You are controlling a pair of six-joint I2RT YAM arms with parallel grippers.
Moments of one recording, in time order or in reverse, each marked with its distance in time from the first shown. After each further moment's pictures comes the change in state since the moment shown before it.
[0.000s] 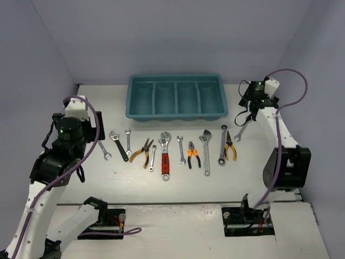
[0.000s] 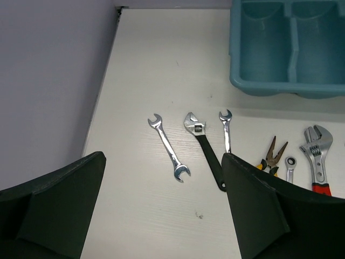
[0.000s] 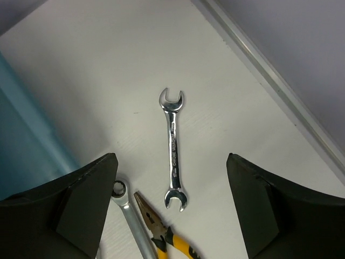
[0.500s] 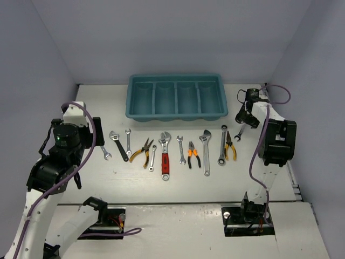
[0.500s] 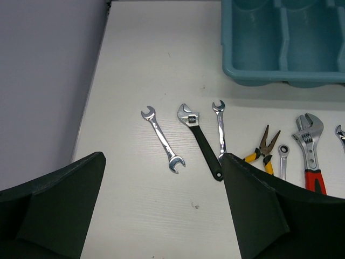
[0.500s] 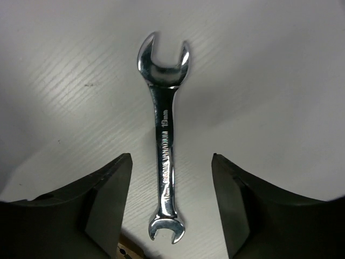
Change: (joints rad) left arm 0.000 -0.047 -0.037 -0.030 0.042 -0.015; right arm -0.082 0.393 0.107 -0.075 -0.192 -0.016
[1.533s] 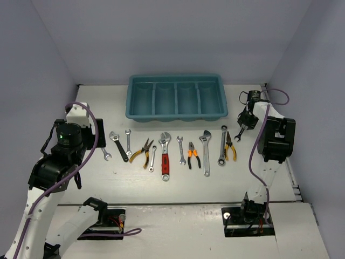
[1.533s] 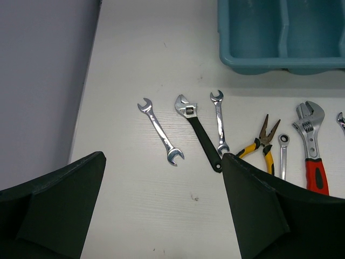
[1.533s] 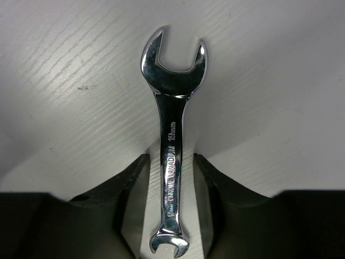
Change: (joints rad) left arm 0.000 0.013 0.000 -0.030 0.024 0.000; right arm -0.035 0.090 0.050 -0.028 -0.110 -0.021
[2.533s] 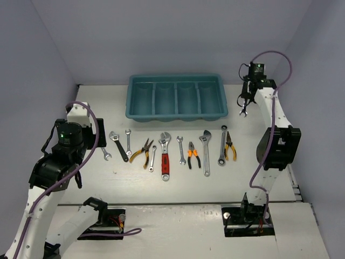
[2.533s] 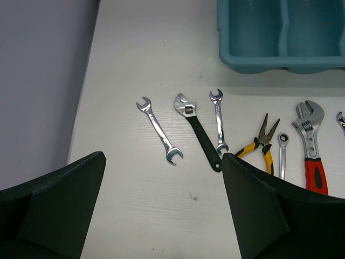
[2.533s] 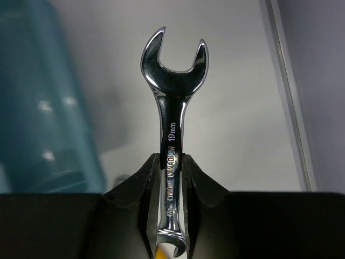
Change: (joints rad) left arm 0.000 0.005 0.000 -0.001 0.001 -0.004; right arm 0.080 -0.152 0.261 -0.104 0.033 -0.280
